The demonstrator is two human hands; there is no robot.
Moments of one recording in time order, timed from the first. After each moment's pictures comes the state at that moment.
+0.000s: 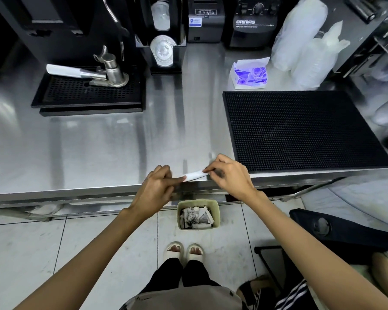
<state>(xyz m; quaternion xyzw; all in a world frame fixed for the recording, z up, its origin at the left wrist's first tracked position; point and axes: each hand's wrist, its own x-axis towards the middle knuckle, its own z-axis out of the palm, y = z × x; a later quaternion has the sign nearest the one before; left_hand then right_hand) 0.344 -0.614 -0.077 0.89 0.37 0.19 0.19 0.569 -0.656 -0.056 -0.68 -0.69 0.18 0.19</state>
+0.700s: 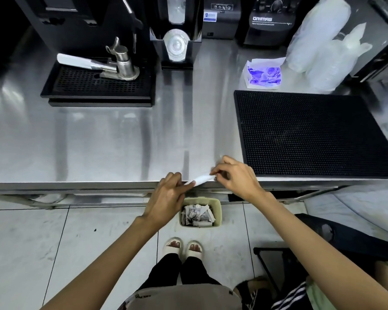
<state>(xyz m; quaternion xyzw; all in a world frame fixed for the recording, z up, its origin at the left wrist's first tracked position) 0.354 -0.638 -0.084 0.88 0.41 0.18 0.19 0.572 -0.648 -0.057 -0.67 -0.70 0.20 0.11</state>
